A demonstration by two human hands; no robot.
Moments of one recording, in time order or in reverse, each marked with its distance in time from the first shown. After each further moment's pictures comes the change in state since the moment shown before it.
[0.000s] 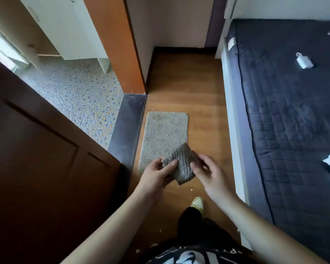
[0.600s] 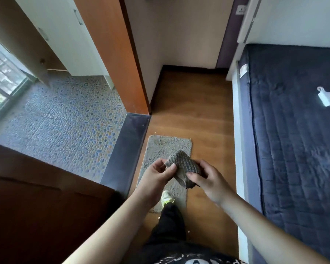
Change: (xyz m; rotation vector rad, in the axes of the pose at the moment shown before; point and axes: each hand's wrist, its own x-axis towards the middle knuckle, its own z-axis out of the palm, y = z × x) left_hand 0.194 0.114 0.073 0.066 -0.037 0.140; right_hand 0.246 -0.043 -0.074 0.092 -0.288 0.109
